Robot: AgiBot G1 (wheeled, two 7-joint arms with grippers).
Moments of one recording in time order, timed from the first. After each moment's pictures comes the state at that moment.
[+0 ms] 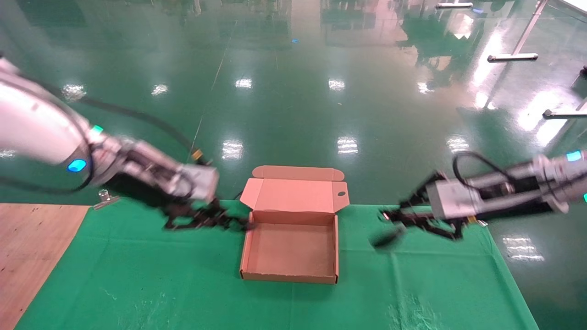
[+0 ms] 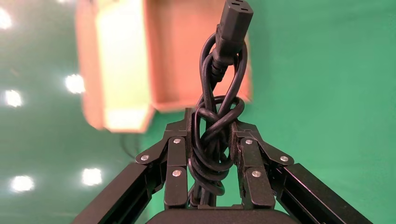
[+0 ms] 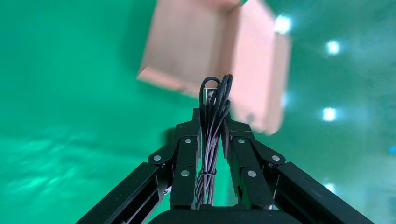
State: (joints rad) left arm -2.02 1.27 0.75 -0.14 1.85 1.43 0.46; right arm 1.94 -1.09 -0.60 0.08 -1.74 -1.45 -0.80
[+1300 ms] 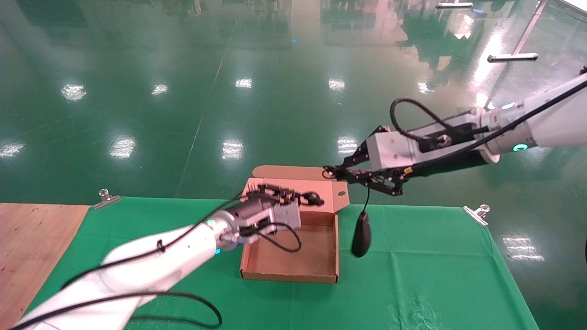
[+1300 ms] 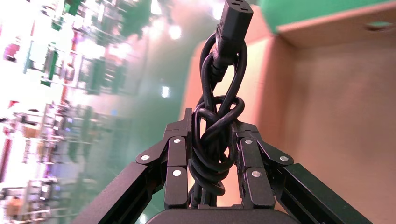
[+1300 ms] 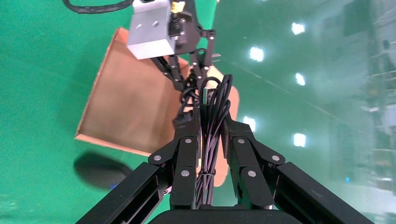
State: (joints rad) left arm -1.40 1.37 0.83 -0.49 1.37 0.43 0.70; right arm 2.04 -1.23 -0.57 0.02 -1.70 -1.43 -0.79
